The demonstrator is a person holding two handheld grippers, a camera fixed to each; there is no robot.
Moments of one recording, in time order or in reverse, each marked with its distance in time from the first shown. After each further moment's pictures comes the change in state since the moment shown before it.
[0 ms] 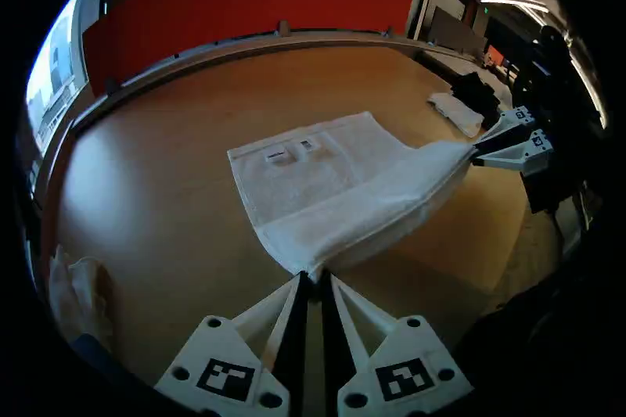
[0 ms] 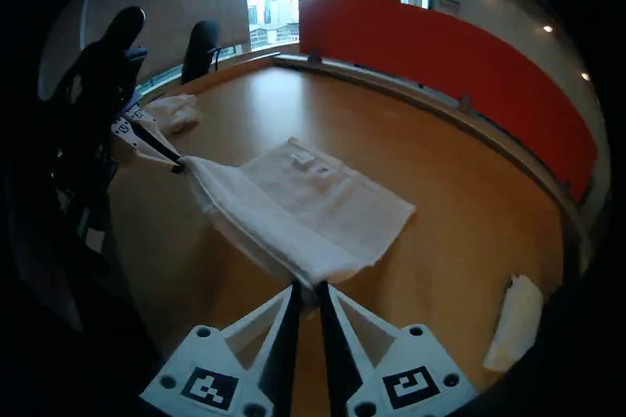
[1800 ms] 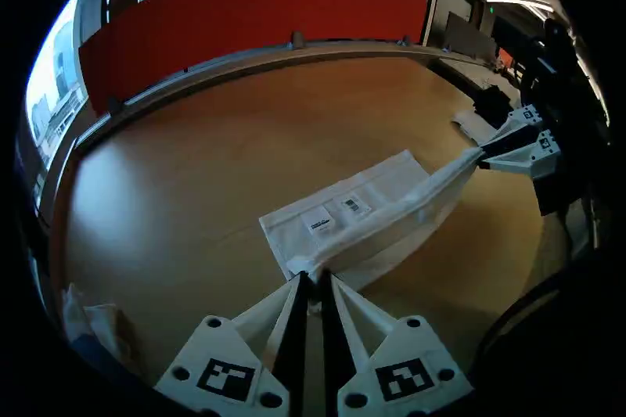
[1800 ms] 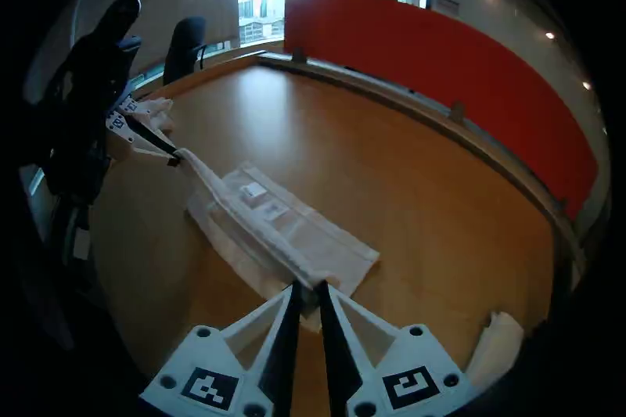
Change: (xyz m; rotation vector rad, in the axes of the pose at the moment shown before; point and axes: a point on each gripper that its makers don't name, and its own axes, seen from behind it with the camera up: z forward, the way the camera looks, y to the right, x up) left arm 0.067 -0.041 0.036 0.058 0.018 0.014; right arm 0.047 0.055 0.035 -0.045 -0.029 -0.022
